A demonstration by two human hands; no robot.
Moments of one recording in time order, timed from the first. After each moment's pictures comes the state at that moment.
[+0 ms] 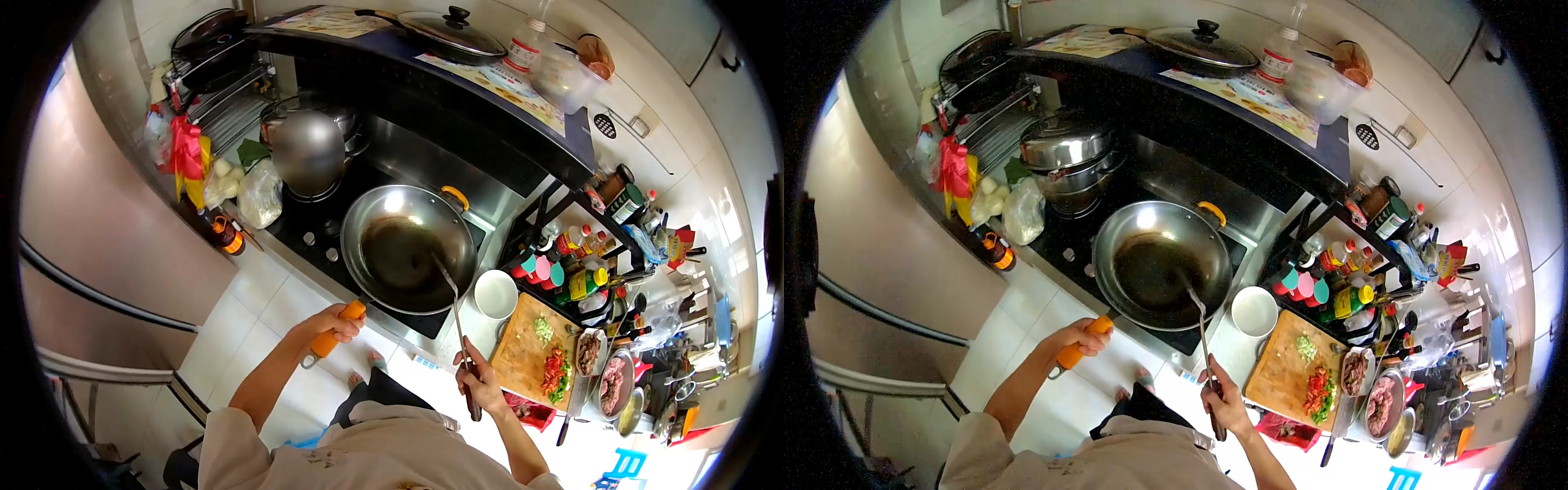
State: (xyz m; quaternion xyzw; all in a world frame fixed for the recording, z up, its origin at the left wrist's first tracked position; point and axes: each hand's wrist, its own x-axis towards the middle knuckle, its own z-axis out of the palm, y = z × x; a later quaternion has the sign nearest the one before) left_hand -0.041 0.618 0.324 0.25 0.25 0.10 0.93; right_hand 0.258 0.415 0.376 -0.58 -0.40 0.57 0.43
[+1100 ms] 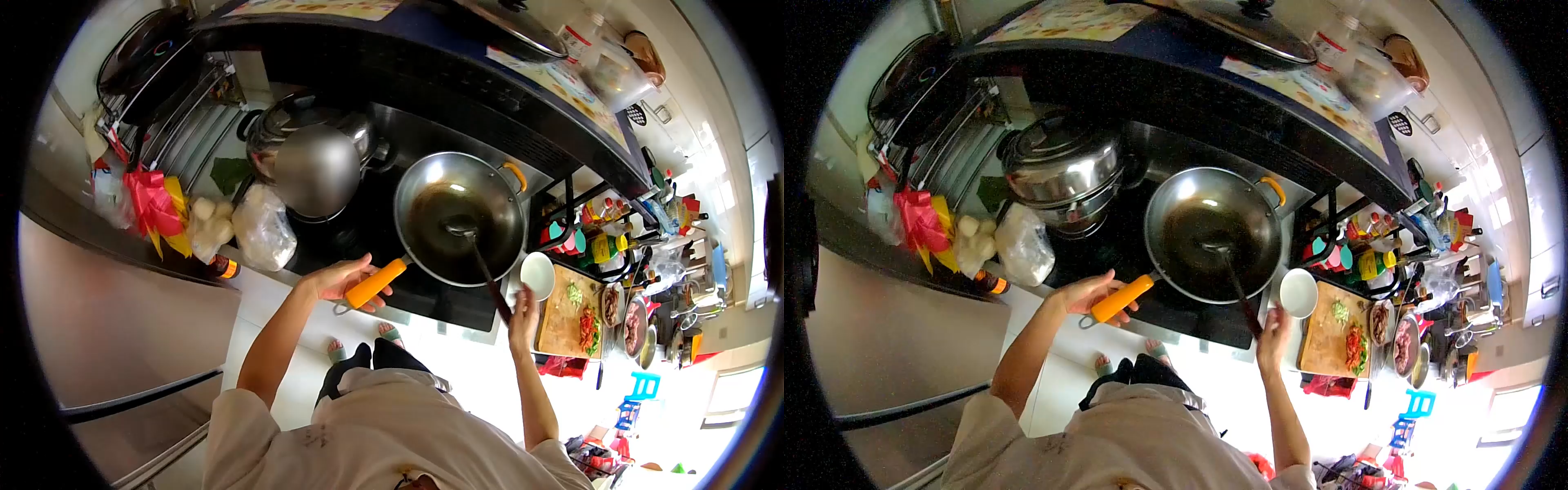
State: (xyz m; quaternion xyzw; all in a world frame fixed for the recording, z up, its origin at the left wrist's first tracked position) left_hand -0.106 0.865 0.291 0.34 0.15 -0.10 0.92; right_hand 0.201 0.580 0.297 -0.83 -0.29 0.11 0.46
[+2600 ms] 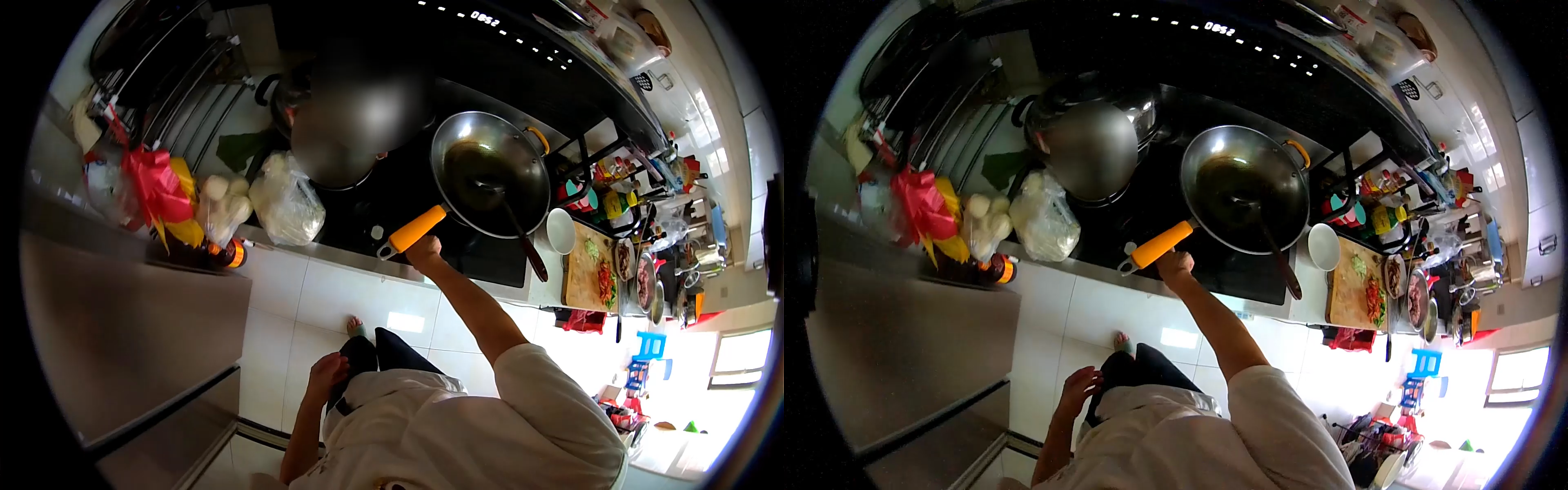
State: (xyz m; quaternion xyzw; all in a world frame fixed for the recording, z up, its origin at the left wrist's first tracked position) left_hand -0.371 0.648 0.171 0.24 0.53 0.16 0.80; right_hand 0.009 0.788 0.178 -0.74 -0.59 0.18 -0.26
